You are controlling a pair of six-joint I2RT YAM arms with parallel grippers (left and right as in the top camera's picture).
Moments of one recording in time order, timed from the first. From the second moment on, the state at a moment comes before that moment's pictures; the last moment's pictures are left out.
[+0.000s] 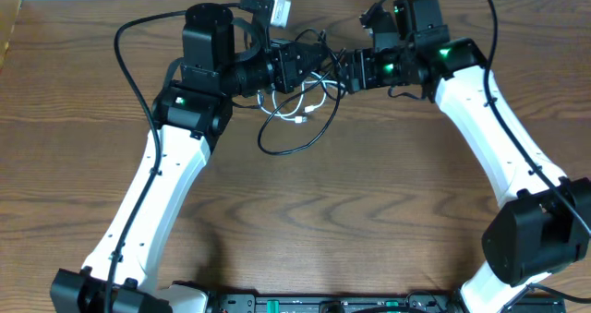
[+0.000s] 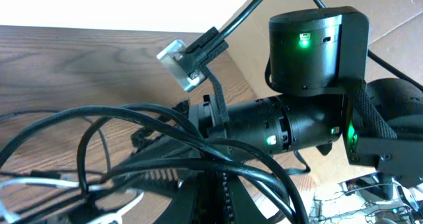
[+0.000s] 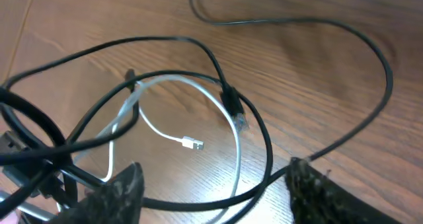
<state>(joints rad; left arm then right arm) -0.27 1.48 1.34 -0.25 0.80 -0.46 0.32 1.83 1.62 -0.72 -0.46 0.20</state>
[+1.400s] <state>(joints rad) -0.24 1.47 1.34 -0.32 0.79 -0.43 0.34 1.81 1.62 -0.96 -0.45 0.10</state>
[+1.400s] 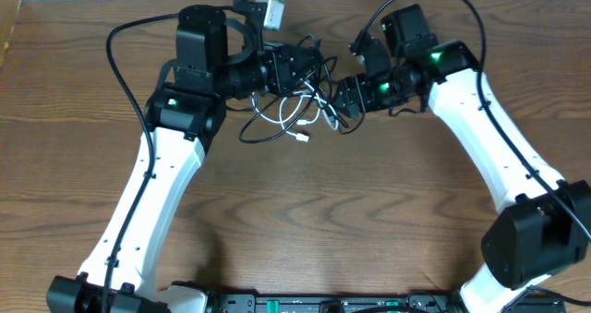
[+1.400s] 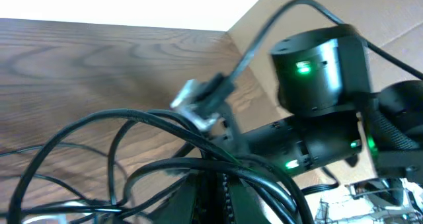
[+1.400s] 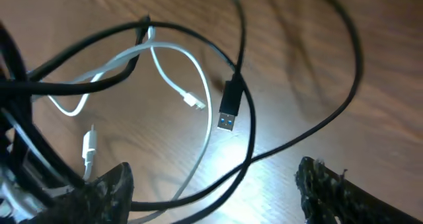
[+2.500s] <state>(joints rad) -0.23 1.47 1.34 -0.32 0.83 -0.44 0.35 1.76 1.58 -0.88 -0.55 -0.40</state>
